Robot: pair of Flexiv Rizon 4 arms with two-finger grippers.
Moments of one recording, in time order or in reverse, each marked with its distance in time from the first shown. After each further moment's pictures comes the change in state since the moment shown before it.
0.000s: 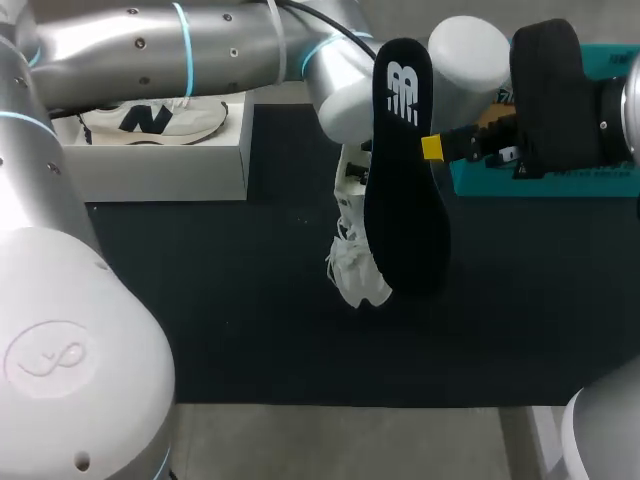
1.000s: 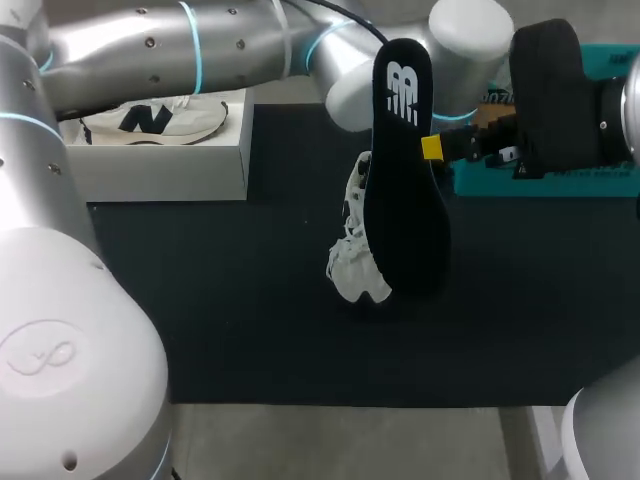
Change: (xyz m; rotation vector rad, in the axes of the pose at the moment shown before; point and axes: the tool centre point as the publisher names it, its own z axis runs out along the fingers) left arm -0.019 0.007 -0.015 0.079 -0.089 -0.158; right arm 0.000 0.000 0.000 0.000 0.000 0.000
